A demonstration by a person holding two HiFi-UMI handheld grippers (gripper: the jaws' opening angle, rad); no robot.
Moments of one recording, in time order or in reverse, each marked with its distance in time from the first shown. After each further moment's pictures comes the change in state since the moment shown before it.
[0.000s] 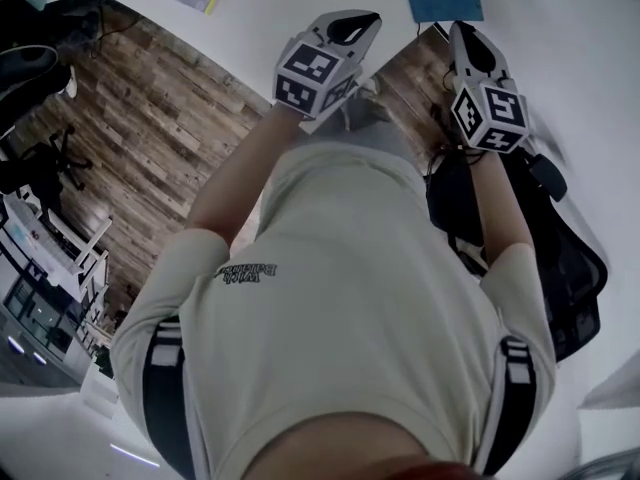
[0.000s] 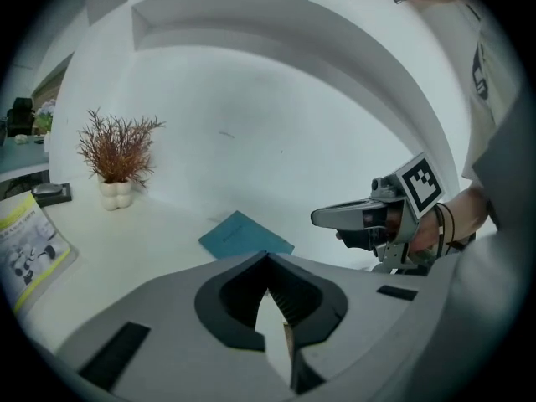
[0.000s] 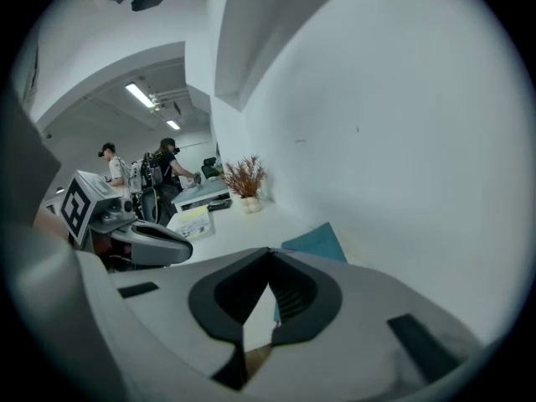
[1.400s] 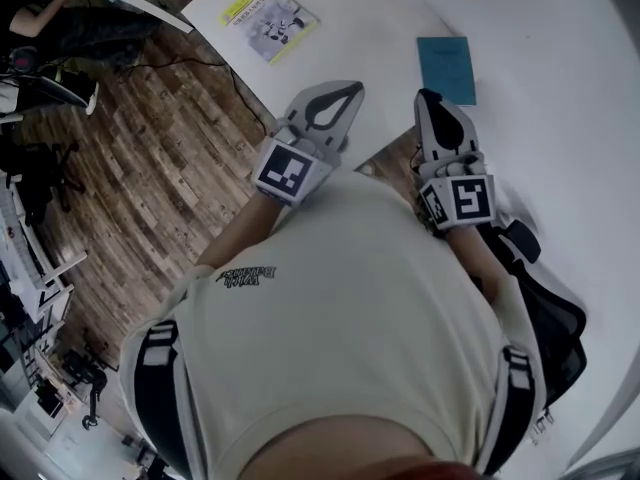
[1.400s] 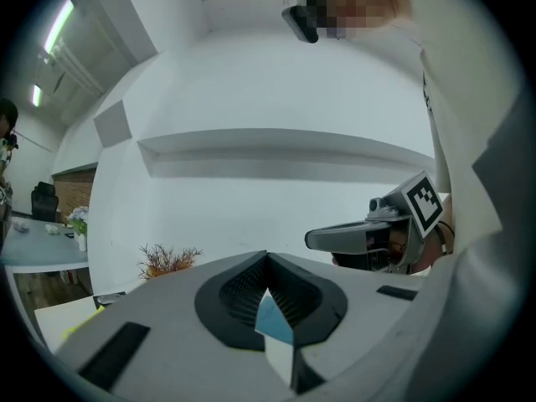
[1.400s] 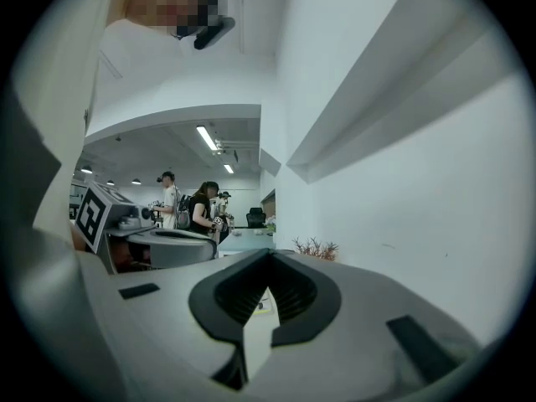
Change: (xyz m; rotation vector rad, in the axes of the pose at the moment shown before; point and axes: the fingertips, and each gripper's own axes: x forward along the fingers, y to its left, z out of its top) left arm -0.212 -0.019 0.126 0.246 -0.444 0.169; right arm -0.080 0.194 0.142 -0.237 -0.396 0.250
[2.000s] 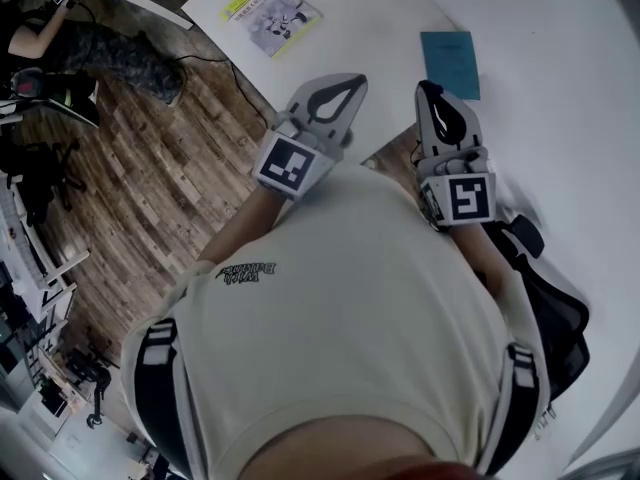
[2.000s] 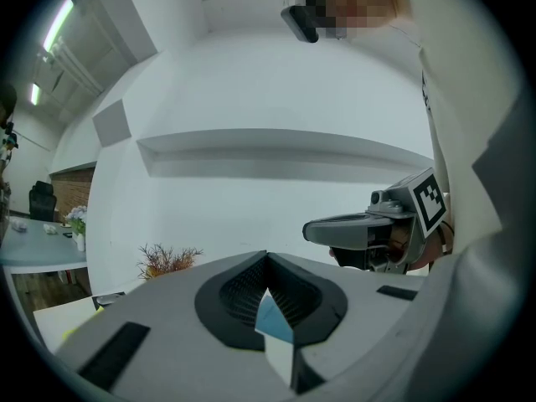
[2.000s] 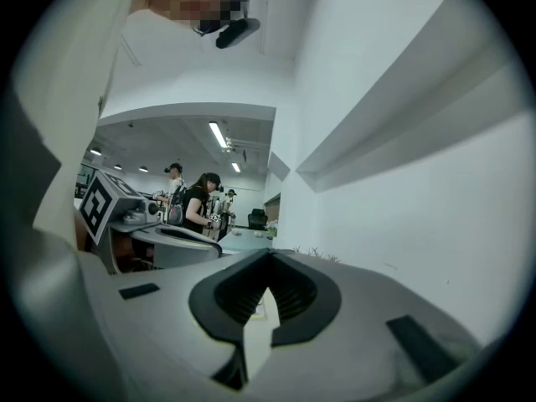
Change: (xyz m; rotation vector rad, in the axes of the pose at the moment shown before) left arm -0.001 0.005 0.000 0.003 0.000 -0.011; right arm 0.007 0.013 0.014 -0.121 -0.023 0.004
